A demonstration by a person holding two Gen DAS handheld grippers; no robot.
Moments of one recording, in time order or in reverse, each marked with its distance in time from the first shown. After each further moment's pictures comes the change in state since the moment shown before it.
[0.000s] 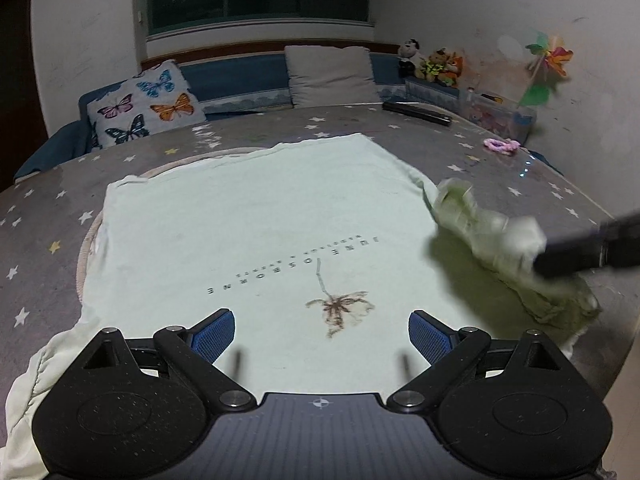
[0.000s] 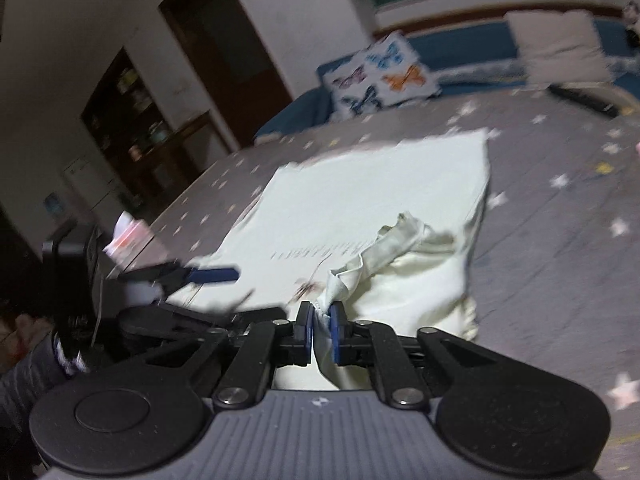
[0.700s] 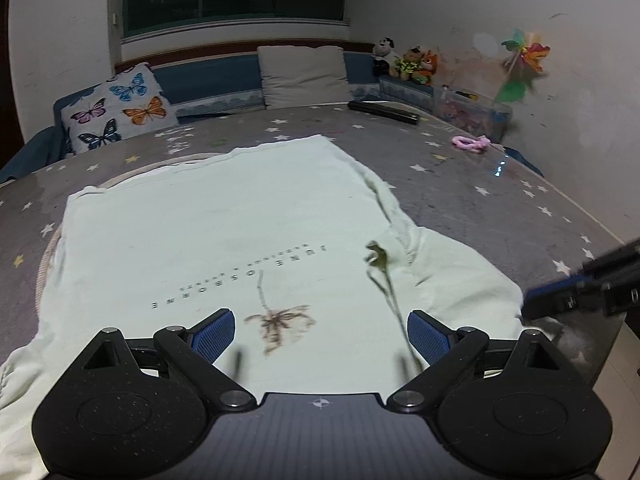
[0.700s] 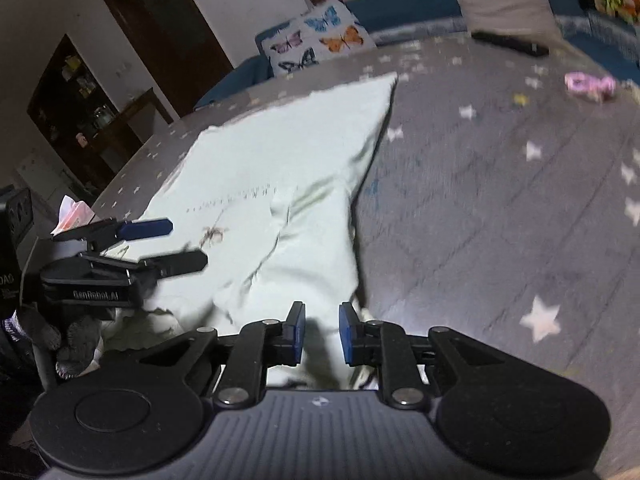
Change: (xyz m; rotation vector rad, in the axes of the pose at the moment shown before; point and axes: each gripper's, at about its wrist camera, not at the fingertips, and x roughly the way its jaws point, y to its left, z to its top) left arm 0.007 -0.031 0.007 0.036 -0.004 -0.084; right arm -0.027 -0.053 -0.028 0.073 0.083 -0.156
